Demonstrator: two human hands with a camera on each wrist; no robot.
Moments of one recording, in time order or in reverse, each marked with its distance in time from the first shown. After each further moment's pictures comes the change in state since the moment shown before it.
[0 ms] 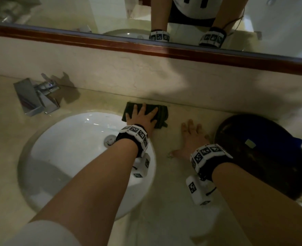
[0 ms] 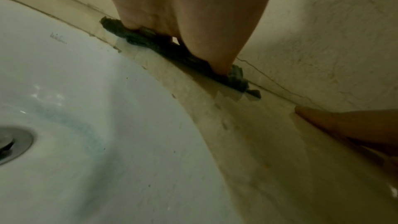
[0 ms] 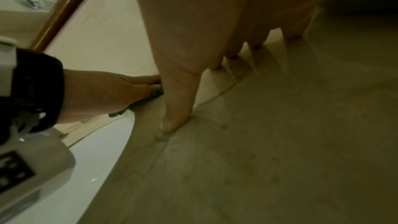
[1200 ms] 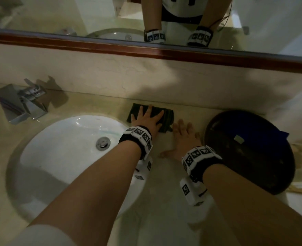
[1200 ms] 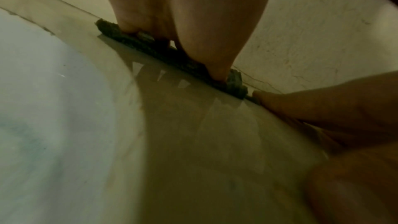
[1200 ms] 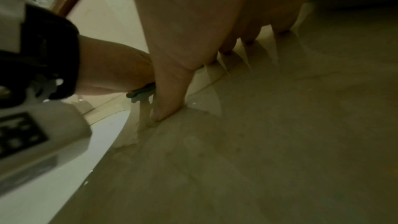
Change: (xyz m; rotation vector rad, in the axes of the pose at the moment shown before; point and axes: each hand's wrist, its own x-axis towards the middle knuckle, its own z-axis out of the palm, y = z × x) left_hand 0.001 0.042 0.002 0.057 -0.094 0.115; right_hand -0.001 0.003 0.007 -0.025 0.058 -0.013
